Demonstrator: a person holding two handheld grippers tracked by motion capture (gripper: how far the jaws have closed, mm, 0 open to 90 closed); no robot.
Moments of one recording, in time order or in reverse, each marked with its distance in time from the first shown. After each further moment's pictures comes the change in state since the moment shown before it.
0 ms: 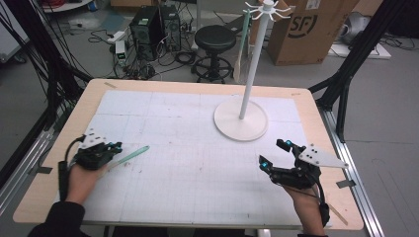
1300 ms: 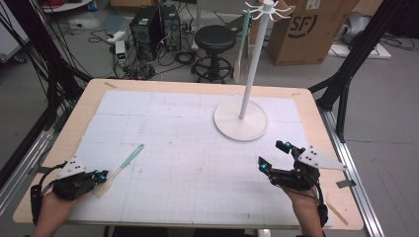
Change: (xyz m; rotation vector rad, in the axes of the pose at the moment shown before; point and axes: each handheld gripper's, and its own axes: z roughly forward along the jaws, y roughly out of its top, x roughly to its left) left arm -0.010 -0.057 -0.046 0.055 -0.142 0.045; right arm 0.002 -0.005 0.000 -0.003 -0.004 0.009
